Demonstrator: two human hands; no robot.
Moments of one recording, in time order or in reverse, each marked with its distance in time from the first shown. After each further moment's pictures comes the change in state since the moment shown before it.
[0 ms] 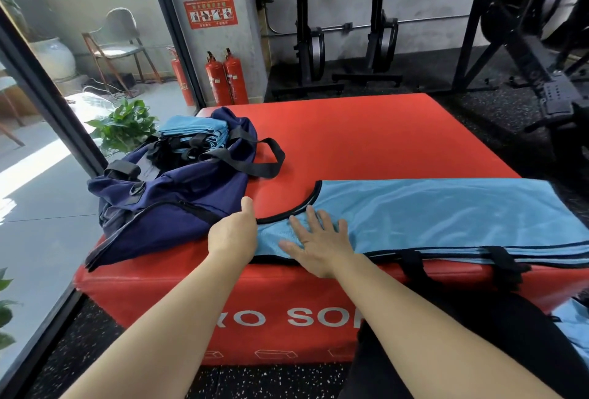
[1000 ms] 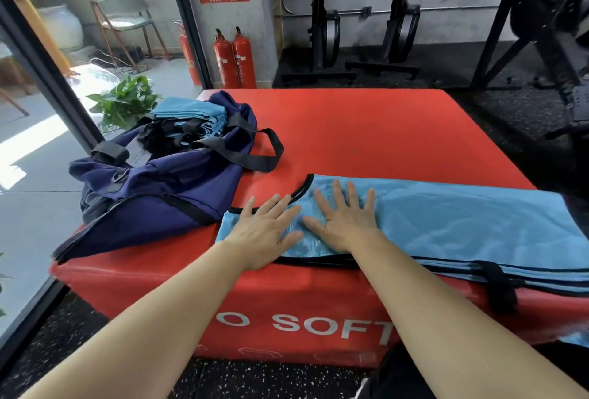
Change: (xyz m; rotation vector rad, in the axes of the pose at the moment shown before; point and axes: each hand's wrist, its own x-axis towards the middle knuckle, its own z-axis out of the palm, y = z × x) left_hand 0.019 0.031 0.016 -0.052 -0.240 0.479; right_hand 0.045 0.064 -0.022 -0.238 0.063 0.119
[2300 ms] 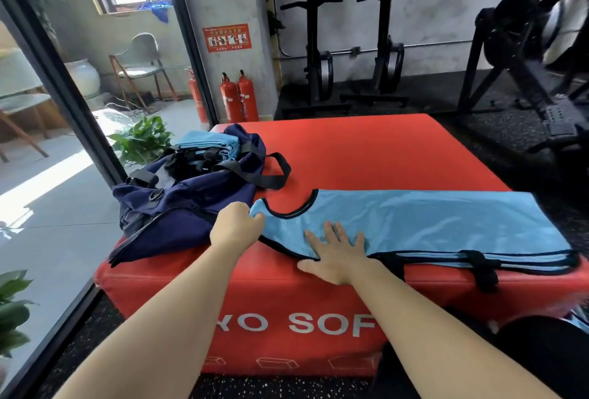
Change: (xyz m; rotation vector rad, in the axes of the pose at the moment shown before) left_hand -0.038 -0.023 -0.037 -0.508 0.434 -0.638; right_hand -0.070 -0.037 0.003 0.214 -0.121 -0.087
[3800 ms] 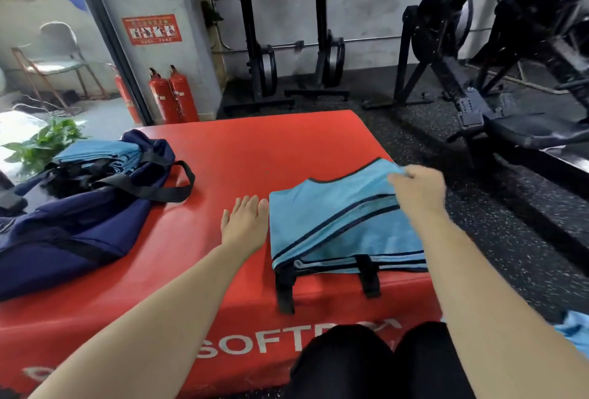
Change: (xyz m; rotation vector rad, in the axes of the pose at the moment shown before) left_hand -0.038 0.174 0.115 -0.004 -0.236 0.244; right_hand -0.074 0.258 -0.111 0.837 1.004 0.421
